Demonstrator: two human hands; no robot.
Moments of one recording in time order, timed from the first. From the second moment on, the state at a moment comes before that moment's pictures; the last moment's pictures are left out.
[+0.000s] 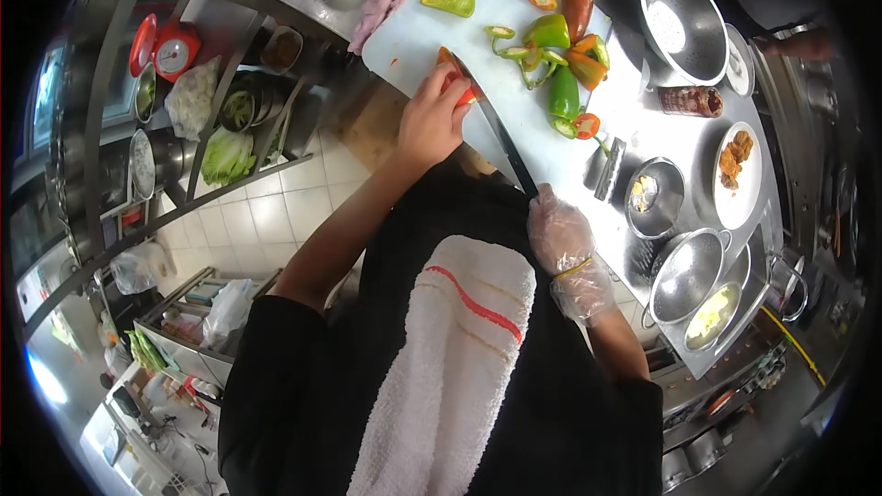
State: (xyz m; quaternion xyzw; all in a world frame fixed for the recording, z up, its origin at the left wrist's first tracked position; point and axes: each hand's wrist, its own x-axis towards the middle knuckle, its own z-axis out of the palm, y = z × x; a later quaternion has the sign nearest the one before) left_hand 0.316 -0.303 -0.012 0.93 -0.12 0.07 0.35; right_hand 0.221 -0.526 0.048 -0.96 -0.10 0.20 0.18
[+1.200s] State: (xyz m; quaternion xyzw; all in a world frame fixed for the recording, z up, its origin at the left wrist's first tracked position) left_hand 0.374 -0.412 -0.003 0.88 -0.36 -0.07 0.31; right_hand 0.120 -0.639 0.057 -0.89 0.10 0.34 0.29
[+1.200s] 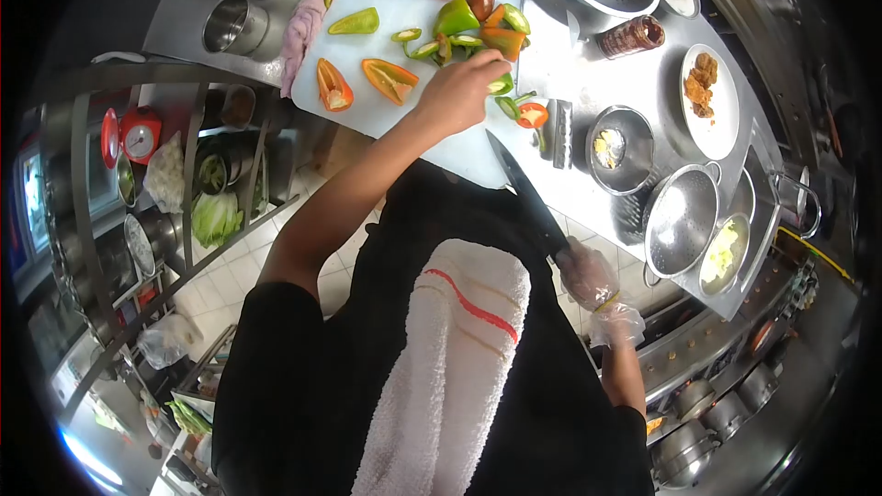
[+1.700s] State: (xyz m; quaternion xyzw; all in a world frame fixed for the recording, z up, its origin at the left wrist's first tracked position) left_hand 0.266 -0.379 -0.026 0.89 -0.14 0.03 0.44; right_hand 0.143 -0.612 0.050 -0.95 -0.05 0.21 0.22
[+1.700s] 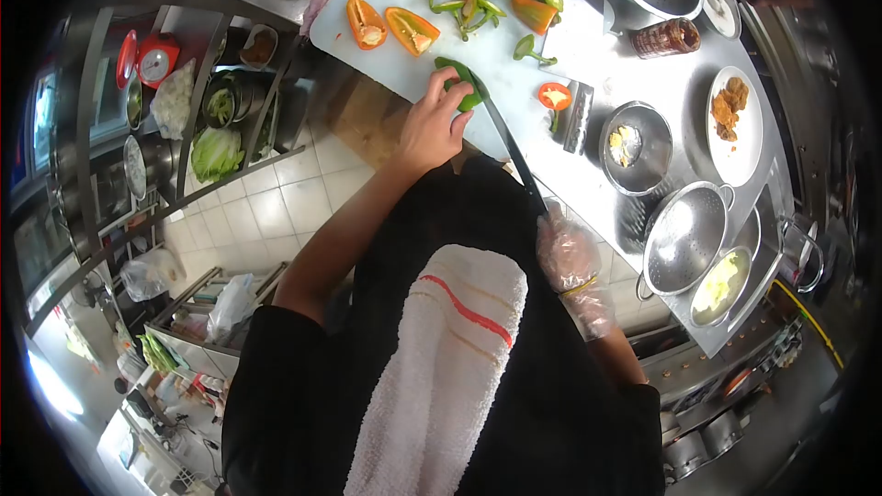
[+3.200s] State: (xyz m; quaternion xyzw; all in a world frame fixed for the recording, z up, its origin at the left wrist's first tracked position) left_hand 0.469 -0.419 0.010 0.96 -0.19 -0.13 0.14; right_hand 0.227 -0.503 0.050 -0.90 -0.15 0.29 0.28
